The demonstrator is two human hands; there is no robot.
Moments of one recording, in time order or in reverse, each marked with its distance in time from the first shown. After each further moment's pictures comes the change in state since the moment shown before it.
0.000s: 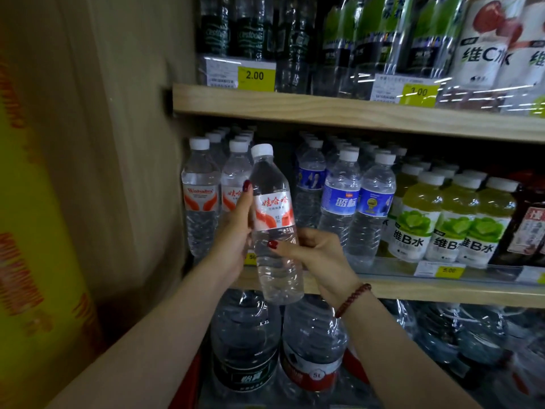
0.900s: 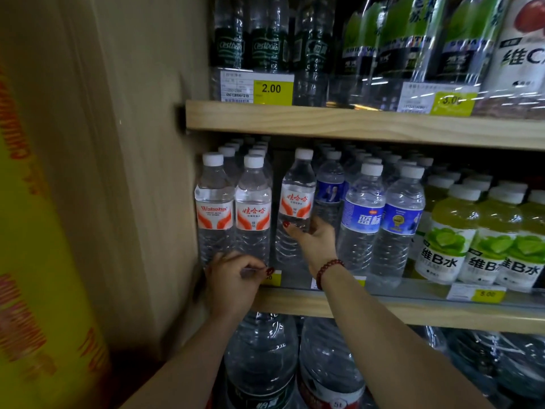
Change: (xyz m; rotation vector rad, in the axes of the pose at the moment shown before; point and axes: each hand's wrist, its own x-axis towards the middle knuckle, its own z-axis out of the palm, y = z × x) left_hand 0.041 -0.079 -0.058 0.933 0.307 0.484; right_hand 0.111 0.036 0.016 -0.011 0.256 -0.034
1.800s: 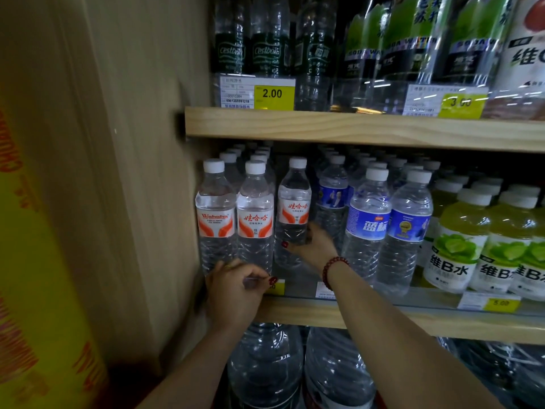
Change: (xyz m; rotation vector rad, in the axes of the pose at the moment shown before) left_hand -0.002 0.004 -0.002 0.033 -0.014 -0.004; right_hand 0.027 0.012 -0.005 -0.498 -0.173 0.000
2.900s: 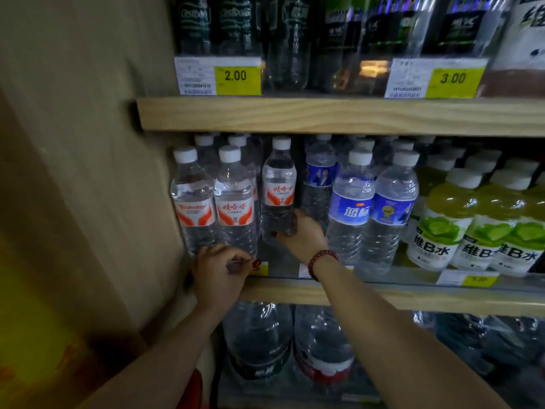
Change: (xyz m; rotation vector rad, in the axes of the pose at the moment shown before) left_hand 0.006 0.005 -0.005 0.110 -0.057 -0.002; right_hand -0.015 -0.001 -0.009 -0.214 -0.026 -0.020
